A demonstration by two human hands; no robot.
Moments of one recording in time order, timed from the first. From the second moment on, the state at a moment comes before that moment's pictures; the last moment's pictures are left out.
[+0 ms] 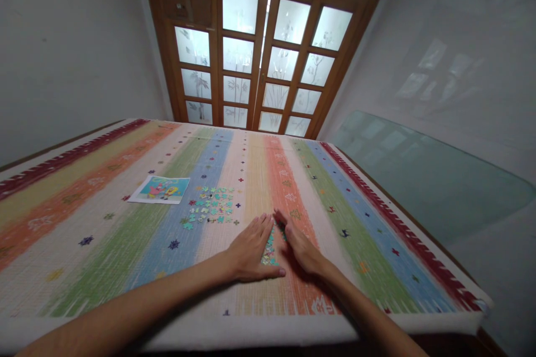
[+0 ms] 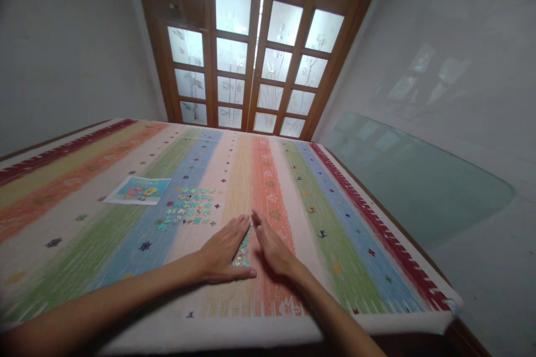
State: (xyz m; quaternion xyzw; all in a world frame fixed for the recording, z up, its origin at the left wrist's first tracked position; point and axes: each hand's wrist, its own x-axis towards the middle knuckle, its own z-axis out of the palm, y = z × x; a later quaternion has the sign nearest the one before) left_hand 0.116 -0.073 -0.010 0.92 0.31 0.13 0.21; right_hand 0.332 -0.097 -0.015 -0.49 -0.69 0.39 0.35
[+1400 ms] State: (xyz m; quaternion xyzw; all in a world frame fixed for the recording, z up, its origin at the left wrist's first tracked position) left_hand 0.075 -0.054 0.006 0.91 0.10 0.40 0.10; right_hand 0.329 -0.096 -0.021 -0.55 -0.80 0.03 0.22
